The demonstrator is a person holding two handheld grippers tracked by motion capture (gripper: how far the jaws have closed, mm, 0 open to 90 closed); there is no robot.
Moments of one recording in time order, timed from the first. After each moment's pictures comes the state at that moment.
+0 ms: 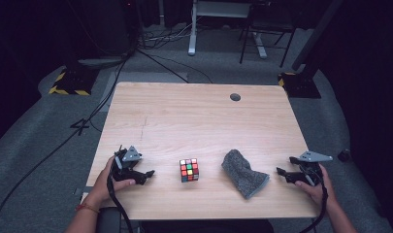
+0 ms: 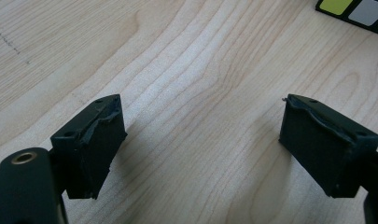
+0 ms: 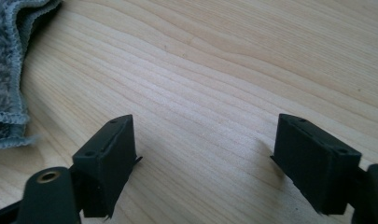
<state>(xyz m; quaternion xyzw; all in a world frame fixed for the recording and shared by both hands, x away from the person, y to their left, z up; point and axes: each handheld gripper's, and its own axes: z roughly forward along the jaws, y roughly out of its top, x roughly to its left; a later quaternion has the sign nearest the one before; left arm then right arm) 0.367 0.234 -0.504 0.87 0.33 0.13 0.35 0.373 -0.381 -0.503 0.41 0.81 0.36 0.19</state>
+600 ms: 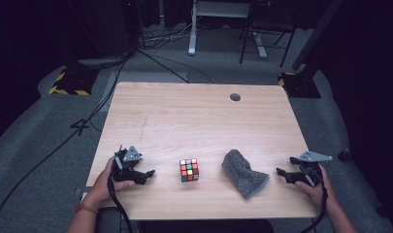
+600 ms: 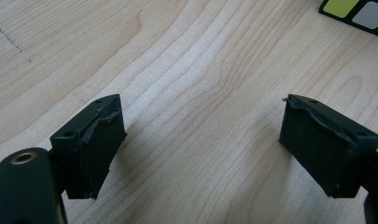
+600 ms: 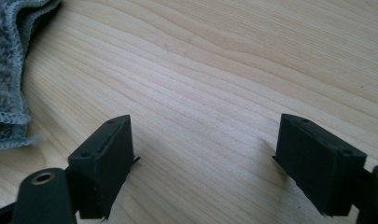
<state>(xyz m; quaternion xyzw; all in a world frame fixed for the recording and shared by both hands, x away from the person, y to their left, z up) 0.366 0.232 -0.504 0.86 0.34 0.13 0.35 0.374 -0.381 -0.503 0.42 0.81 0.36 0.19</state>
